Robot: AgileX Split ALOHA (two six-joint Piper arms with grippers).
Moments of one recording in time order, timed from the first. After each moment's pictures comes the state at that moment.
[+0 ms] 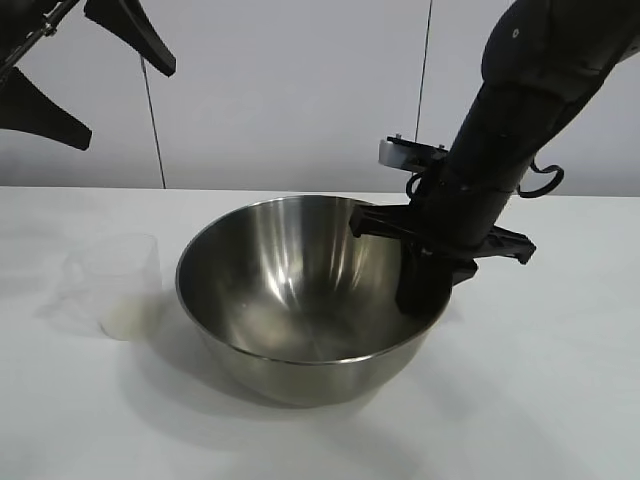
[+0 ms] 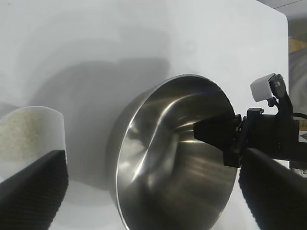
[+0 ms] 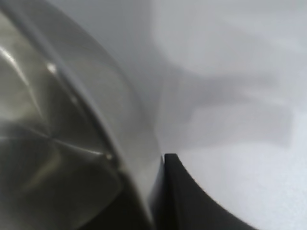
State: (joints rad) left arm -0.13 1.67 -1.28 -0.78 0.89 0.25; right arm 0.32 2.03 -1.31 0.34 0.75 -0.13
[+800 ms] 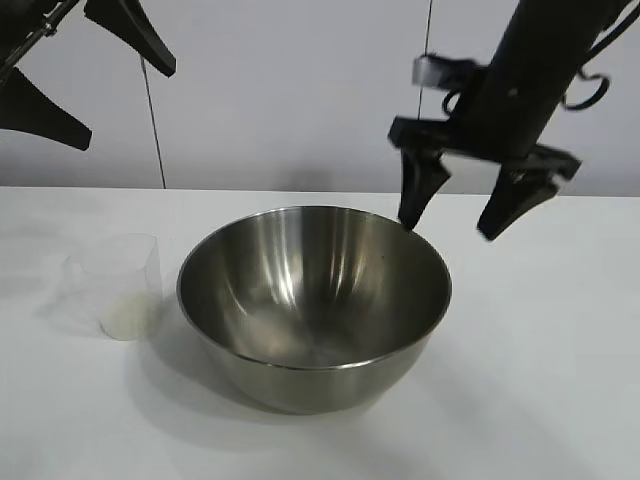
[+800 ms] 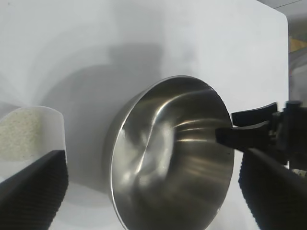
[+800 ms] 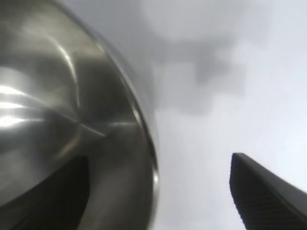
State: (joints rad) left arm -0.13 1.67 -1.28 -0.78 0.89 0.25; right arm 0.19 1.91 -1.53 0.20 1.05 -0.11
